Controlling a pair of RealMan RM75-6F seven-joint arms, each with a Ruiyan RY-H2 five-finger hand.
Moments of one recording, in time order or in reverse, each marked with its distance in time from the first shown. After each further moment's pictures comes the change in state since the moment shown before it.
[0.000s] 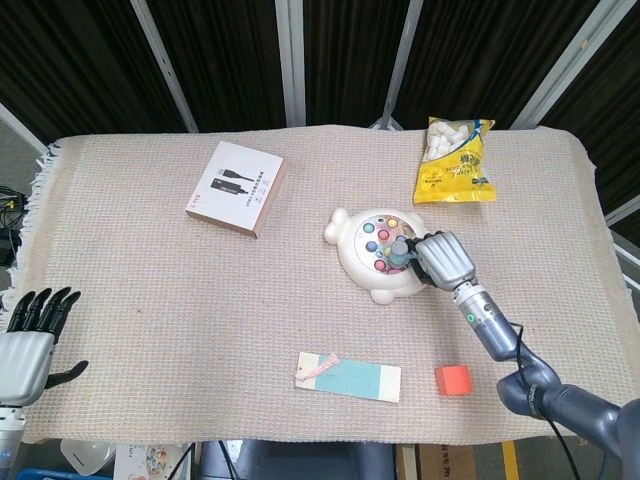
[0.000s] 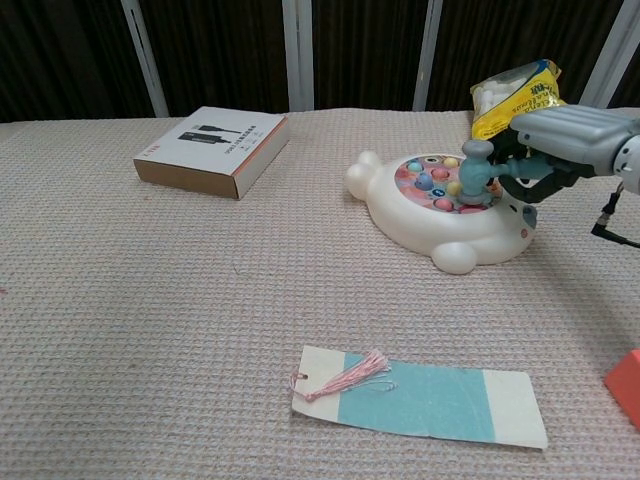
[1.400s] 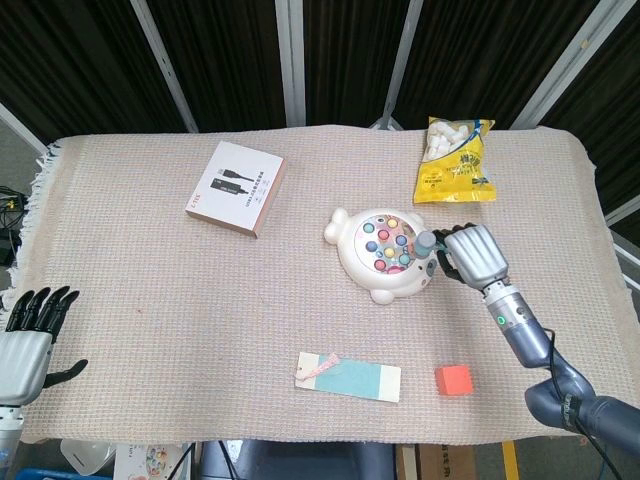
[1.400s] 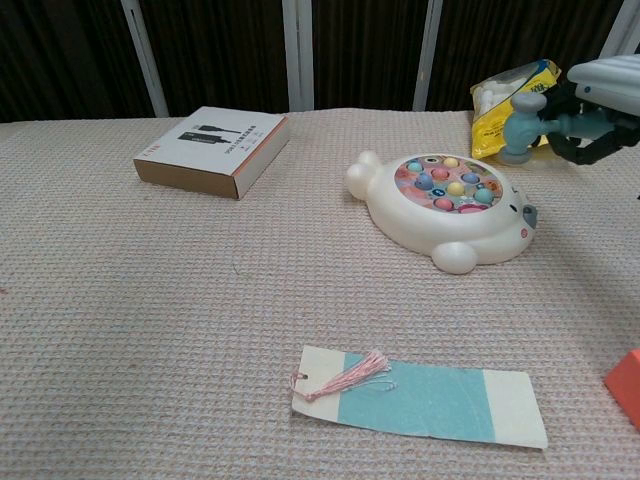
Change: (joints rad) left arm 0.000 -0.007 0.000 0.030 0.006 0.011 -0.039; right arm -0.069 0.160 0.001 -0.154 0.023 0.087 -0.022
